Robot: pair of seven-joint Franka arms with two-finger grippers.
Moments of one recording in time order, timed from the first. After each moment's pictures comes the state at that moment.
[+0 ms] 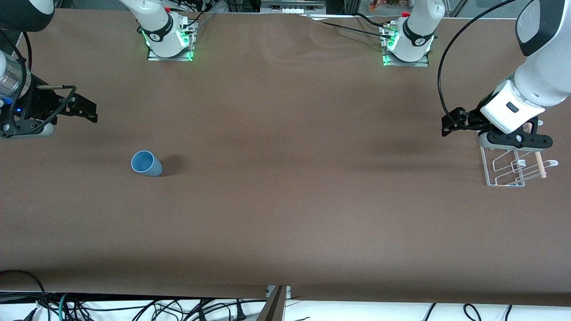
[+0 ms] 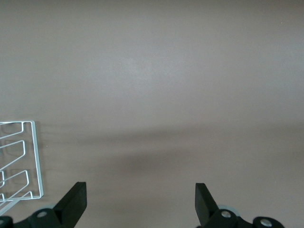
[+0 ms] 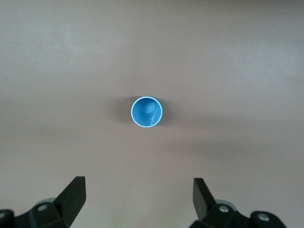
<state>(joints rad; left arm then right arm) -0.09 0.08 -0.03 -1.65 -0.04 1.72 -0.06 0.00 0.14 0.09 -1.47 -0.05 1.53 0.00</state>
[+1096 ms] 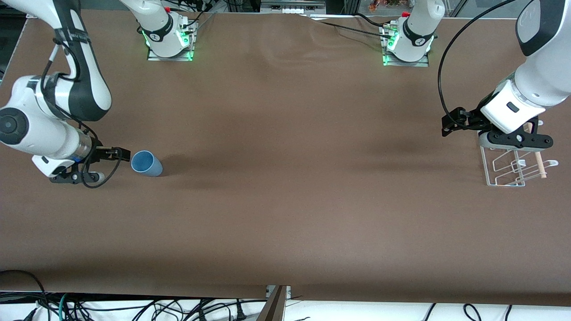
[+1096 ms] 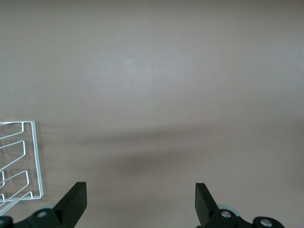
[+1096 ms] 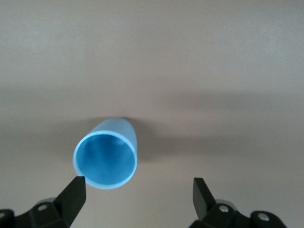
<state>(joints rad) -0.09 0.08 -0.03 -1.64 -0.04 1.72 -0.06 -0.04 0.33 0.04 -1.85 -0.07 2.07 0.00</state>
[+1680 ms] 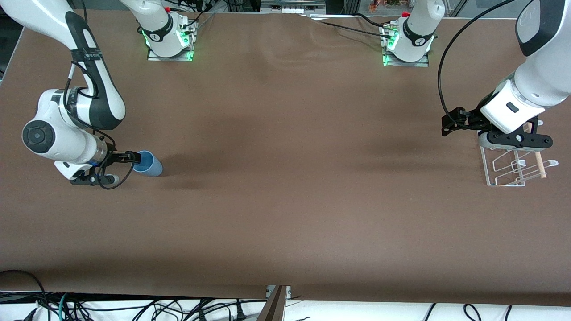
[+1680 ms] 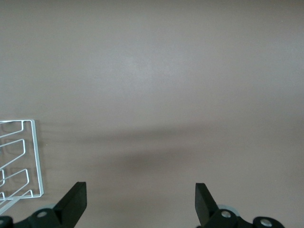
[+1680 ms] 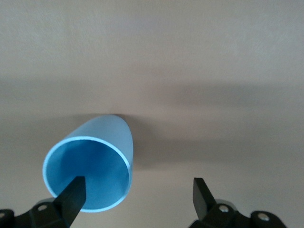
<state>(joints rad) -0.09 0.08 -0.03 -1.64 -0.04 1.71 -0.06 -0.05 0.37 0.04 -1.94 -0.07 2.15 0.00</state>
